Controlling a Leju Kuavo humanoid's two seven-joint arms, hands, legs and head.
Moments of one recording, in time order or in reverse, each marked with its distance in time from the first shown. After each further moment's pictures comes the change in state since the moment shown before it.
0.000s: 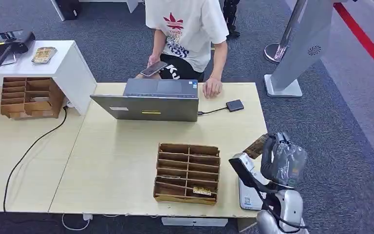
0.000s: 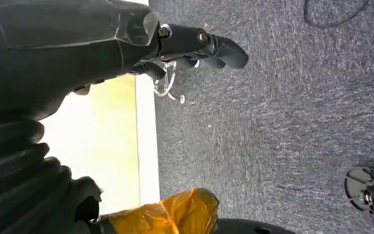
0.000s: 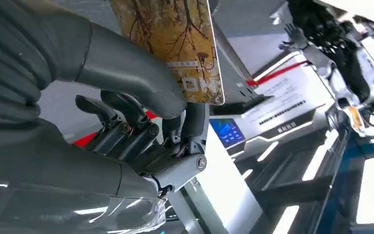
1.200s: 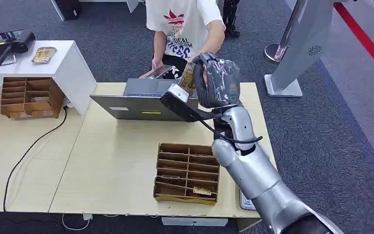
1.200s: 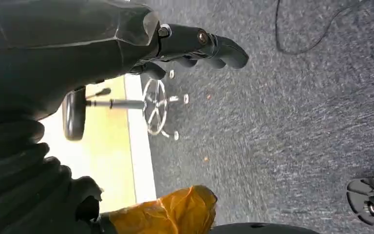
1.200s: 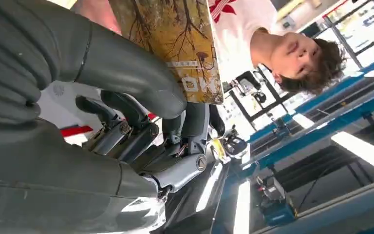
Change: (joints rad) left arm -0.014 -0.003 0.000 0.004 -0.227 -0.031 0.027; right arm -0.666 0.160 0.338 0.344 -0.214 0.246 -0.018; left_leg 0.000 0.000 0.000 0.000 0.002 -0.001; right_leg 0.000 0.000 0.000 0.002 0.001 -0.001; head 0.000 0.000
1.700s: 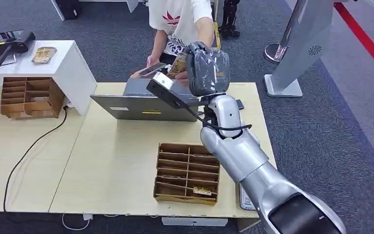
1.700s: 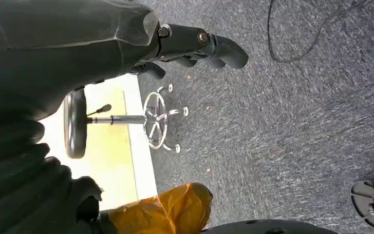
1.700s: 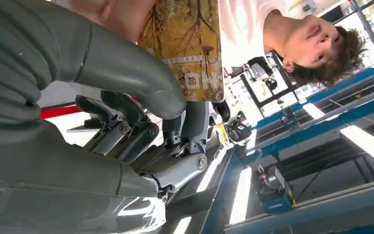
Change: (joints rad) left arm -0.017 -0.001 0.000 0.000 -0.076 -0.023 0.027; right arm -0.129 0.076 0.016 0.261 0.084 -0.114 0.042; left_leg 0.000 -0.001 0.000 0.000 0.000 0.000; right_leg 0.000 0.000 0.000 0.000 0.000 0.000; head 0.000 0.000
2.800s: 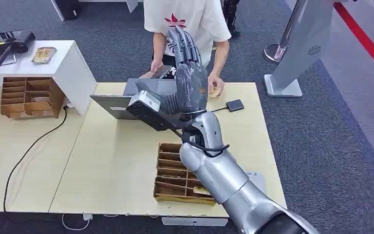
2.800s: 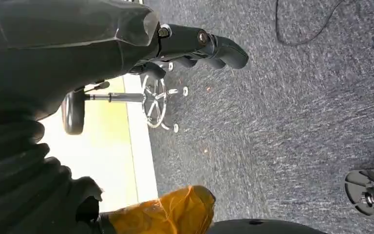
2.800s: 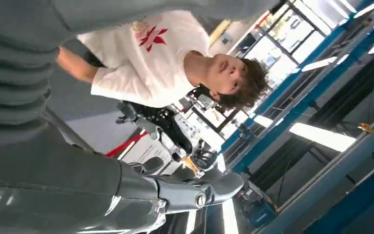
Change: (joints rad) left arm 0.017 0.012 0.019 0.000 0.108 -0.003 -0.040; right arm 0.132 0.114 0.013 -0.124 -0.258 -0.089 -0.244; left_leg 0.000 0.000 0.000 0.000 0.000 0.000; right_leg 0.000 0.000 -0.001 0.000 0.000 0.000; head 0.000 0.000
